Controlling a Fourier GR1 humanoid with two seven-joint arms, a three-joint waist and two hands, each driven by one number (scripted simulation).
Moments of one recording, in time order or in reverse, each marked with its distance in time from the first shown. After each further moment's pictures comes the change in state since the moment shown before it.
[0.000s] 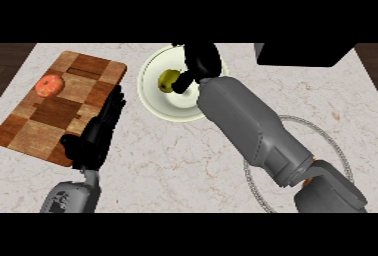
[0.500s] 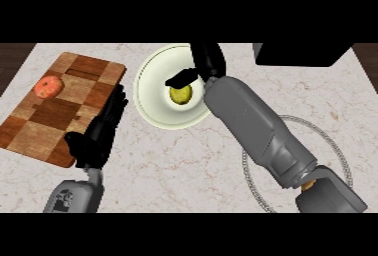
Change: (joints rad) left arm -0.011 -0.018 0.003 0.014 -0.010 0.011 0.006; right arm 0.050 -0.004 -0.162 -0.032 -0.131 -0.038 -0.308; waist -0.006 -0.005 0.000
